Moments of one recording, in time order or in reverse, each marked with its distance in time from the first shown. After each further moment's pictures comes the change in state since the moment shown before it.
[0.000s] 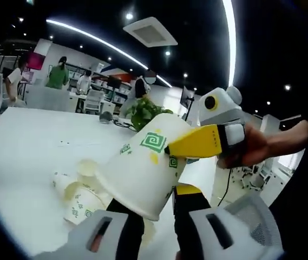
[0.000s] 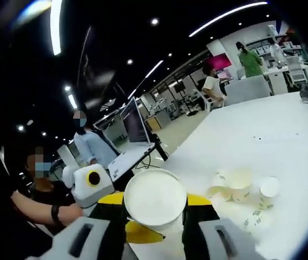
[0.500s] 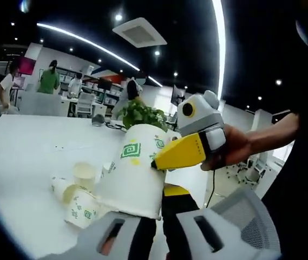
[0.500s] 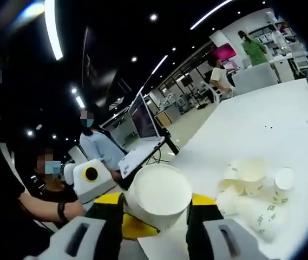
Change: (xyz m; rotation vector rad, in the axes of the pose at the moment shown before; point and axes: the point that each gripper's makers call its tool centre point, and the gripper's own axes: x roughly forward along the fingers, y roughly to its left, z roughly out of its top) left arm -0.011 -0.007 0.004 0.039 -0.005 -0.053; right arm 0.011 0.007 -0.008 0.032 0.035 0.077
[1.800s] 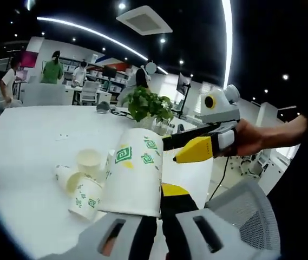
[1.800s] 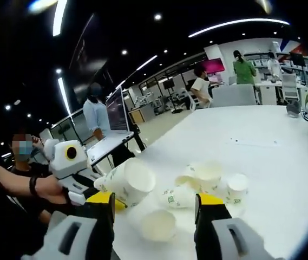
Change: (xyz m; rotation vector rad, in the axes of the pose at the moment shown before) left arm 0.001 0.010 -0.019 -0.016 0.109 0.052; right arm -0.054 -0.048 -0.014 -0.165 0.023 -0.286
